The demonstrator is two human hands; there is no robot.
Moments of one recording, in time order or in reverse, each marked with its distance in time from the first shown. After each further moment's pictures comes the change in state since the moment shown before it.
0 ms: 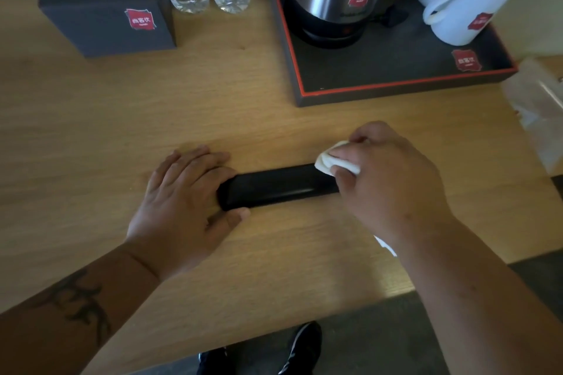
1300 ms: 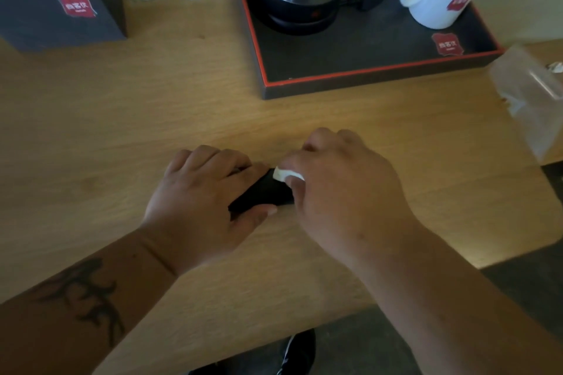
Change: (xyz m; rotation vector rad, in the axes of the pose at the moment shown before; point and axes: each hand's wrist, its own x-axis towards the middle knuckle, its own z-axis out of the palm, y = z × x) left_hand 0.043 0.054 0.030 0.159 0.161 0.219; right_hand -0.004 -0.005 0.001 -0.050 -0.042 -0.189
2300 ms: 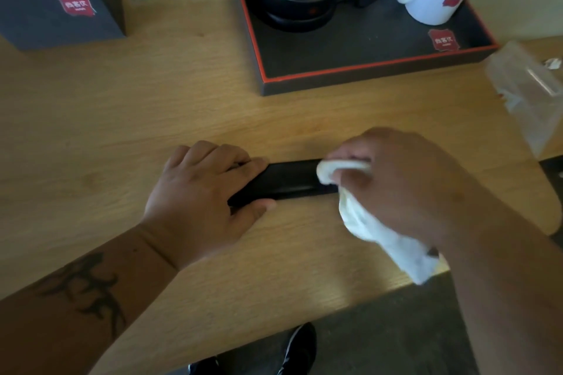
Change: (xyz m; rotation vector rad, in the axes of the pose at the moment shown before) left_hand -0.002 -0.002 -0.001 -0.006 -0.032 0.002; right_hand -0.014 0.045 -0.027 0.322 -0.255 0.188
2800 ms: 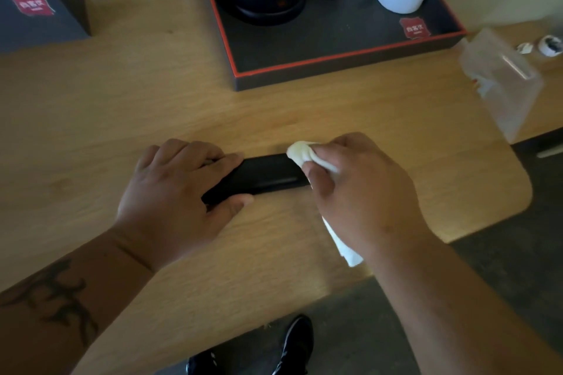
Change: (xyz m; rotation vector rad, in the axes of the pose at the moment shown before) left_hand 0.001 0.002 0.000 0.018 -0.029 -0.027; right_hand -0.010 0.011 0.050 -0.046 0.357 0.081
